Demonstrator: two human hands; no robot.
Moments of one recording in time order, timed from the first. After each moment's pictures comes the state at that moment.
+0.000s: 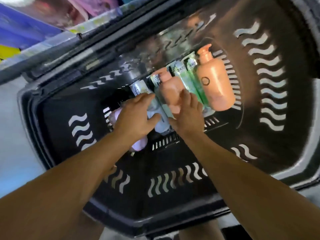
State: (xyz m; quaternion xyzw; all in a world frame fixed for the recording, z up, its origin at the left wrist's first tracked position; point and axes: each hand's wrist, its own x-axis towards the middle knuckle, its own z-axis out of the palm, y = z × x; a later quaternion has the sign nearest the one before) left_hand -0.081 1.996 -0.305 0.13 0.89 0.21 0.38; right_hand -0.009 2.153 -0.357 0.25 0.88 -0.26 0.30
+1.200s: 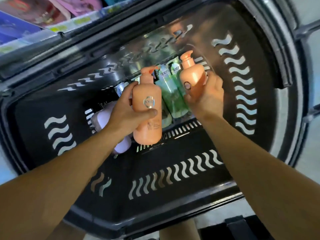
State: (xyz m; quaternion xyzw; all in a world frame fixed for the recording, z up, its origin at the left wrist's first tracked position) left_hand -0.082 2.025 -0.312 -0.17 0.74 0.51 0.41; right_hand -0.041 2.252 -0.346 0.30 0.91 -0.25 0.17
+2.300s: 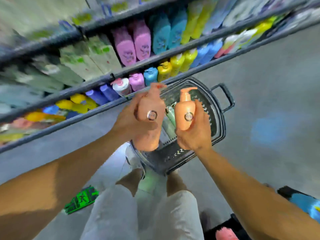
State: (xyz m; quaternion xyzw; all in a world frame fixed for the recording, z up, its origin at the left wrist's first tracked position) left_hand -0.111 1.903 0.107 0.04 0.76 0.54 0.36; right_hand -0.001 2.099 0.090 0.34 0.87 -0.36 0.06
